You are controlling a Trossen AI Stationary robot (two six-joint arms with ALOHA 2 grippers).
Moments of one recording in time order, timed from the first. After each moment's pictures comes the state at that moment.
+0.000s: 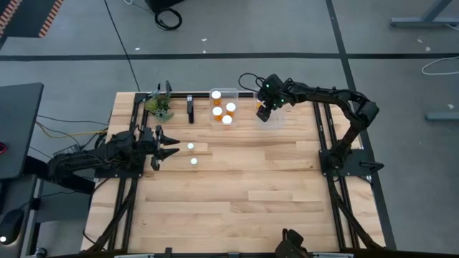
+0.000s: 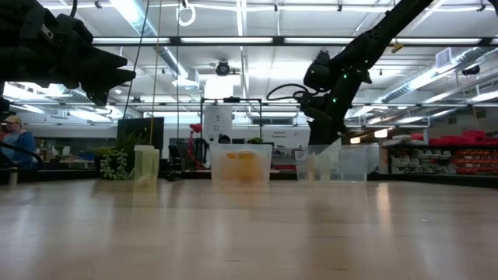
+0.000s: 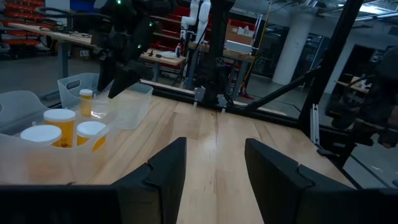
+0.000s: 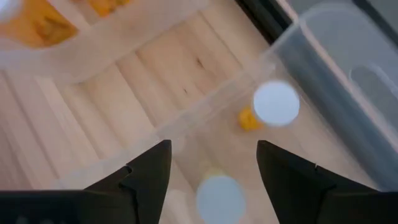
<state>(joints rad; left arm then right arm) 0.20 0.03 0.01 0.05 0.11 -0.22 -0.71 1.68 1.09 -0.43 -0.08 -0.08</state>
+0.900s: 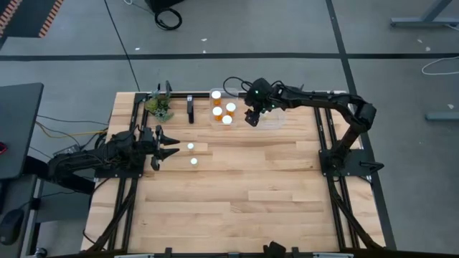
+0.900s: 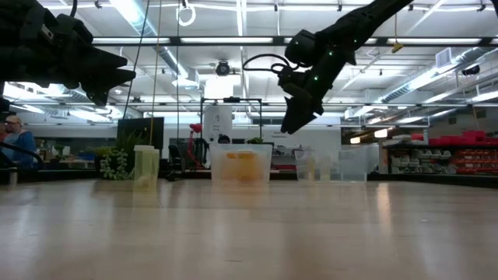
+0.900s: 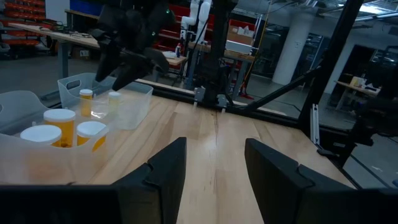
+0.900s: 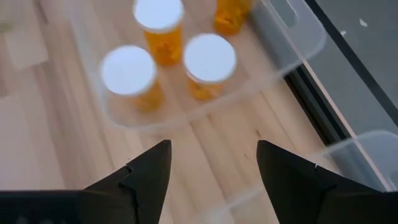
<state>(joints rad) 0.20 0.03 0.01 0.05 0.11 -0.22 -0.52 1.67 1.21 -0.42 -0.01 -0.07</state>
